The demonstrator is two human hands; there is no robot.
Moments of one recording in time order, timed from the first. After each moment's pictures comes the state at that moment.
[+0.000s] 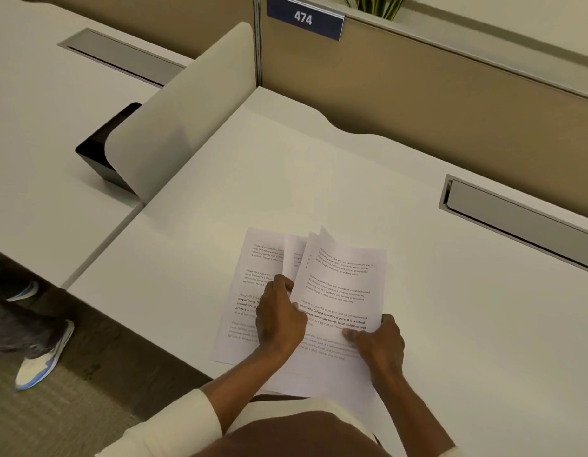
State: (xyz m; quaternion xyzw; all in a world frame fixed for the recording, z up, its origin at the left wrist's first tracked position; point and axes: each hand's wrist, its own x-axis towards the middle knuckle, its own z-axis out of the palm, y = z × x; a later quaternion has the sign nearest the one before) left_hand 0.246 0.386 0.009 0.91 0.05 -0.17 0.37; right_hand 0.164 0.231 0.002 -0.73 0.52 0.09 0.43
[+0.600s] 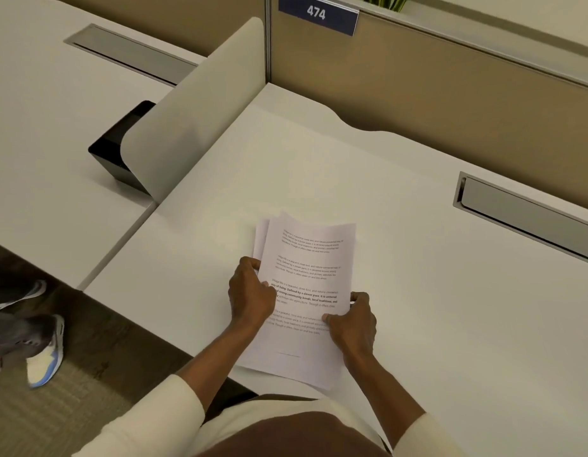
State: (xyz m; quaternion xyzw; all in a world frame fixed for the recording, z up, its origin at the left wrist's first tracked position) left_hand 0.308 0.458 0.001 0.89 0.11 -0.15 0.41; right_hand 0.213 0.294 -0.006 -0.77 0.47 0.09 0.42
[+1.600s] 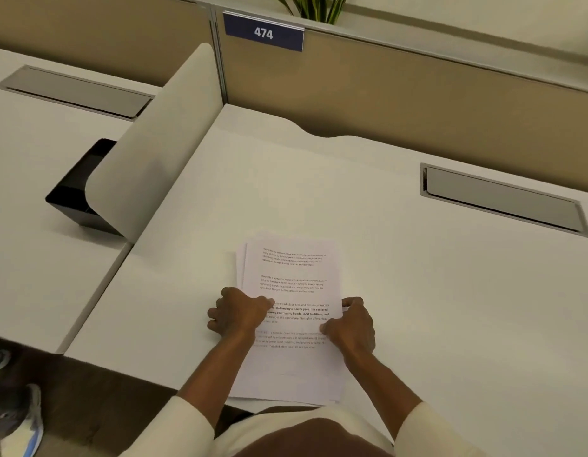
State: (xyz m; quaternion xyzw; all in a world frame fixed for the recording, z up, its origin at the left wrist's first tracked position) left_hand 0.344 0.467 -0.013 0.89 0.21 -0.27 0.30; right_hand 0.224 0.307 -0.010 -0.76 0.52 0.11 0.38
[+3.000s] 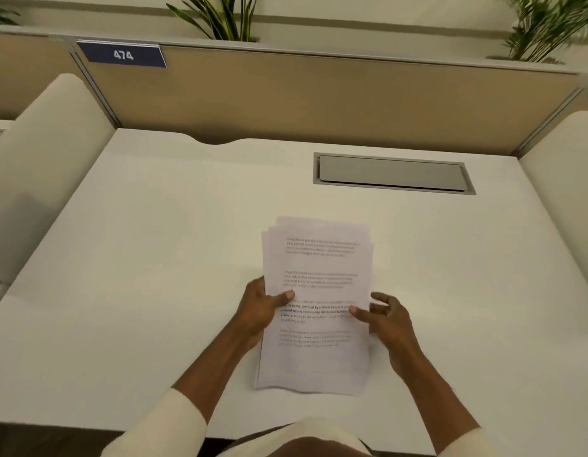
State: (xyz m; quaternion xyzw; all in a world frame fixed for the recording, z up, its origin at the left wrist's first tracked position) left_hand 0.209 0.257 0.016 0.67 -0.04 -0.42 0.61; right_hand 0.020 0.062 -0.005 -0.58 0.52 -0.06 0.62
